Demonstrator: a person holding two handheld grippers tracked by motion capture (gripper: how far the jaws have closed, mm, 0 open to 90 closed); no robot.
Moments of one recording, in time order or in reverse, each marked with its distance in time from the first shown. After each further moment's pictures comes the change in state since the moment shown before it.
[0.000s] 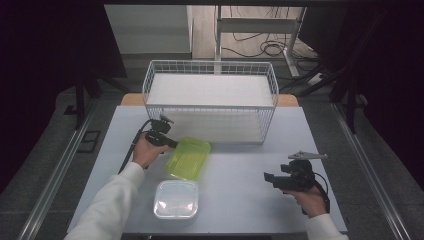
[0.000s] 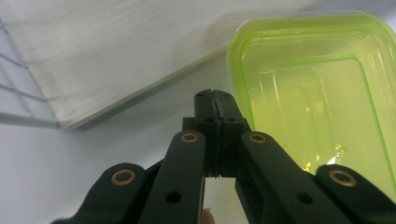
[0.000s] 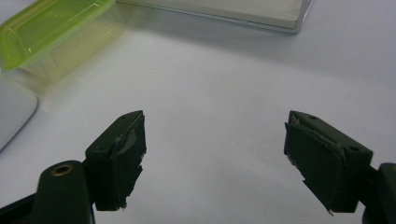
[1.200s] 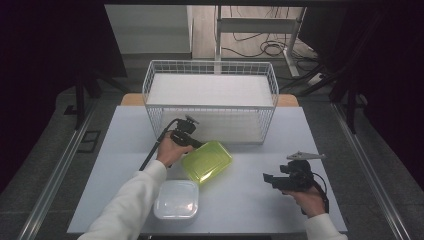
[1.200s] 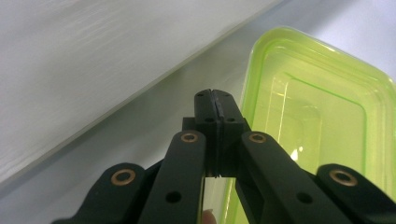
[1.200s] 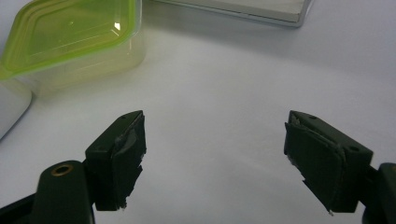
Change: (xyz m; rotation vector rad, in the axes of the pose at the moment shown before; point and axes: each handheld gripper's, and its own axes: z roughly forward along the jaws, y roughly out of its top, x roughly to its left) left arm -0.059 0.033 0.031 -0.015 -0.106 0.105; right arm -0.001 -0.002 0.005 0.018 -0.002 -0.007
